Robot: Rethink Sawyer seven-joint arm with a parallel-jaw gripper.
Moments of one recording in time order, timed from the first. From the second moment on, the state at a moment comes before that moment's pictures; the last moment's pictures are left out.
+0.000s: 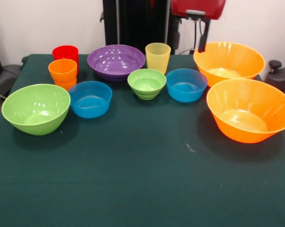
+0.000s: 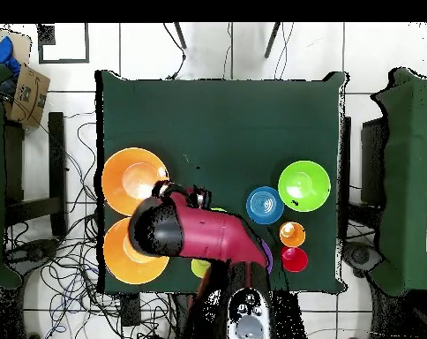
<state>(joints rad) -0.11 -0.91 -0.05 1.93 0.03 0.31 1.88</state>
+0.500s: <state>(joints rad) -0.39 -0.98 0.11 1.95 -0.06 0.35 1.88</state>
